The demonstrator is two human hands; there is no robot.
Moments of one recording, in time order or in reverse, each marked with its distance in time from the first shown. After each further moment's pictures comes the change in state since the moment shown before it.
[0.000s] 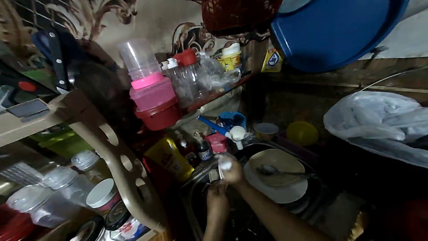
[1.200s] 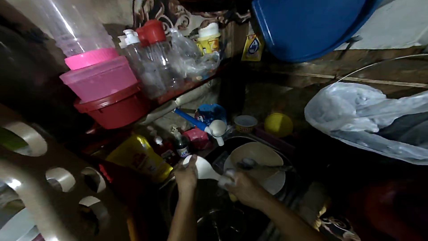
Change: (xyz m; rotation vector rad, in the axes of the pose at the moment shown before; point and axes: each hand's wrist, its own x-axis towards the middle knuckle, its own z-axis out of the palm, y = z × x) left_hand 0.079 0.018 0.006 -0.183 0.231 0.021; right_hand -0.034 -0.060 -0.104 -0.304 -0.545 0.448
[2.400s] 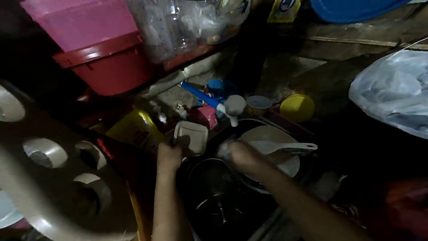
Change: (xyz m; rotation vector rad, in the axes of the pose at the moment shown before) left_hand 0.019 0.044 -0.063 0.620 -0.117 0.055; right_hand 0.051 -0.020 0.005 -0.469 -0.035 -0.058
